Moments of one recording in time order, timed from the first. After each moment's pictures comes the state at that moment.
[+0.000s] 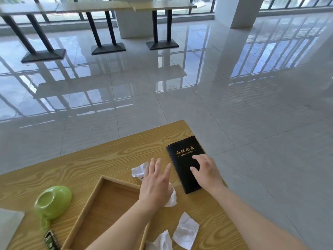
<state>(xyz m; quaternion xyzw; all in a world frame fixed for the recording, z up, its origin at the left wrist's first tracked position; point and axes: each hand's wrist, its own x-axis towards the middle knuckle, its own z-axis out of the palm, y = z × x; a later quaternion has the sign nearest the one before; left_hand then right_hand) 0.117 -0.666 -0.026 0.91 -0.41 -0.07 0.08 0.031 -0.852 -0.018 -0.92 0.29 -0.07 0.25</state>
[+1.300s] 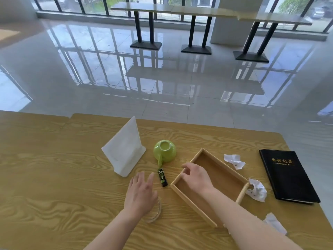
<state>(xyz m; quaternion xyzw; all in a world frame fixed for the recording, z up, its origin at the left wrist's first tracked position) 0.084 -0.274 -0.022 0.98 -0.08 -0.11 0.12 0.107 -0.491 0.005 -0.93 0.08 0.12 0.34</state>
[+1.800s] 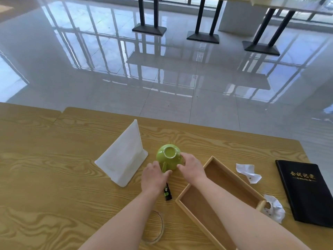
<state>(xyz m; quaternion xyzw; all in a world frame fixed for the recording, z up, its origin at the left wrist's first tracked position) 0.198 -0.319 -0.053 0.95 0.08 -0.13 0.27 0.209 -0.470 -0.026 -0.92 0.10 0.15 0.34</state>
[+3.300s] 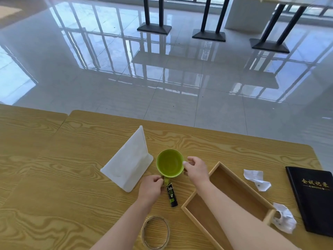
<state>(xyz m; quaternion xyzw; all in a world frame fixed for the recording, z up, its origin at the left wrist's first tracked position) 0.183 -0.284 -0.051 0.78 0.19 -0.22 0.55 0.218 -0.458 -0.039 -0.79 0.28 0.12 0.53</state>
